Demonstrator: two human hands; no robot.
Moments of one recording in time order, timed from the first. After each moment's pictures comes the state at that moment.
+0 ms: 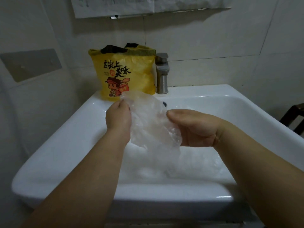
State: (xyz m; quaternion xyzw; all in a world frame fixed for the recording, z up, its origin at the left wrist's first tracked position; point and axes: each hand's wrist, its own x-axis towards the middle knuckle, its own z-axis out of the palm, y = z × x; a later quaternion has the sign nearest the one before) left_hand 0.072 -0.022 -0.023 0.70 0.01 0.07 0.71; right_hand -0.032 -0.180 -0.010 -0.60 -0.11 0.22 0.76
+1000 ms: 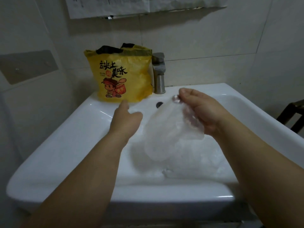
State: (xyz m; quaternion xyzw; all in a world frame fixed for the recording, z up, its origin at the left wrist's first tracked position) left_hand 0.061 -0.025 -0.026 0.84 -0.11 0.01 0.53; right_hand -0.032 -0.194 0.001 -0.59 0.03 -0.12 0.79
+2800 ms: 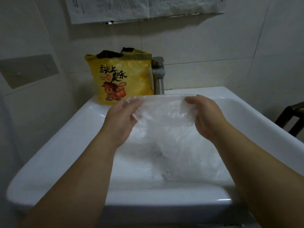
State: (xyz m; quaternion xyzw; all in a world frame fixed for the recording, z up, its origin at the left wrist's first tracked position) left_hand 0.062 -0.020 -0.011 0.57 -0.17 -0.11 0.79; right_hand -0.024 -0.197 -0.006 -0.60 0.12 -0.25 0.75
